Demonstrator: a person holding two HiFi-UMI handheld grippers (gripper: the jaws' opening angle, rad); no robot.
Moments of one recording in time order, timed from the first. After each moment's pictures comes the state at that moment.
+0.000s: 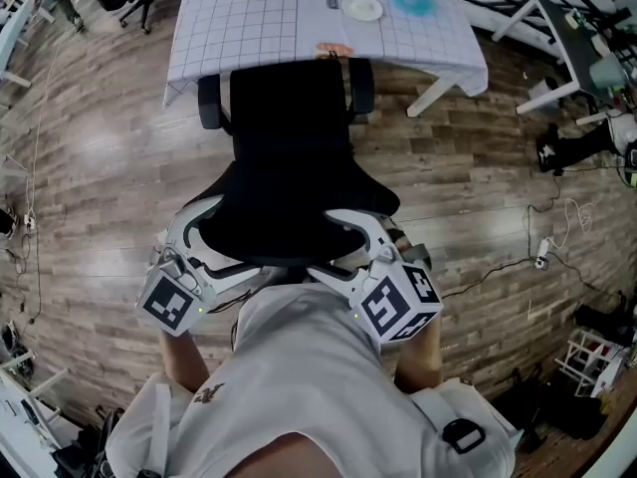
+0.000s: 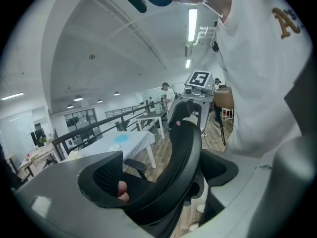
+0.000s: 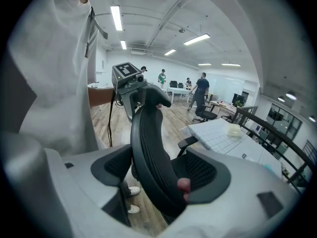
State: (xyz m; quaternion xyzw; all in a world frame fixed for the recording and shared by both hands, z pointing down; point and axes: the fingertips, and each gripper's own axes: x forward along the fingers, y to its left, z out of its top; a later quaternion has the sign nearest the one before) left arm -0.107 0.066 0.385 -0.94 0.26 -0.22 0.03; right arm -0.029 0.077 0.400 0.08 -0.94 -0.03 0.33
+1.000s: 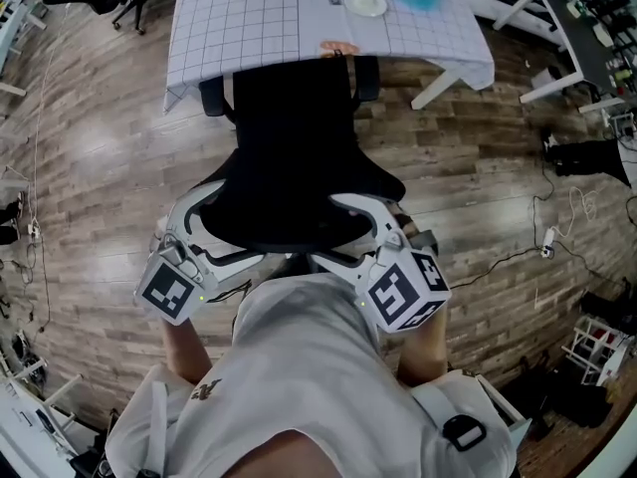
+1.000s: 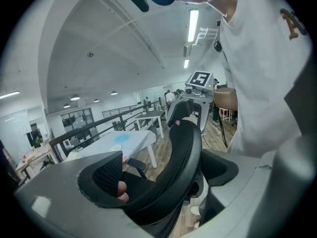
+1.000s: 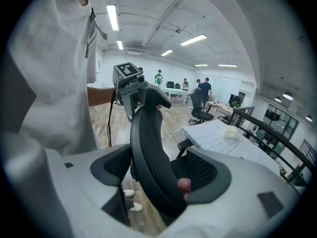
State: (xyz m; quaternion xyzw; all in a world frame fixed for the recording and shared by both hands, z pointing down) left arm -0.135 0.010 0.384 -0.94 0.24 -0.23 0.03; right arm -0.056 0.023 0.398 0.09 -0.94 -0.04 0.33
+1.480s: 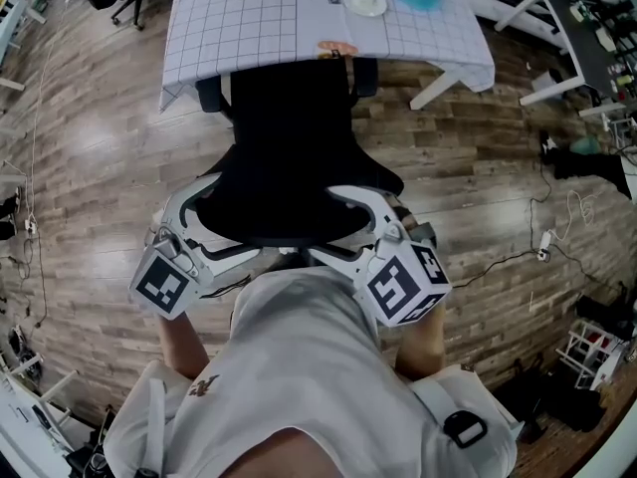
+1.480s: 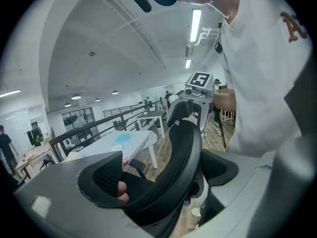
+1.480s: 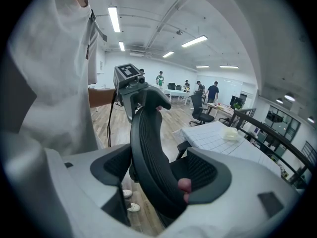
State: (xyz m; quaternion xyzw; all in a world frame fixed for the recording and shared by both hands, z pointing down) left arm -0.128 -0.013 0.386 -0.94 0.24 -0.23 0.02; right arm -0.050 -0.001 0.399 0.08 -0.94 -0.04 0.32
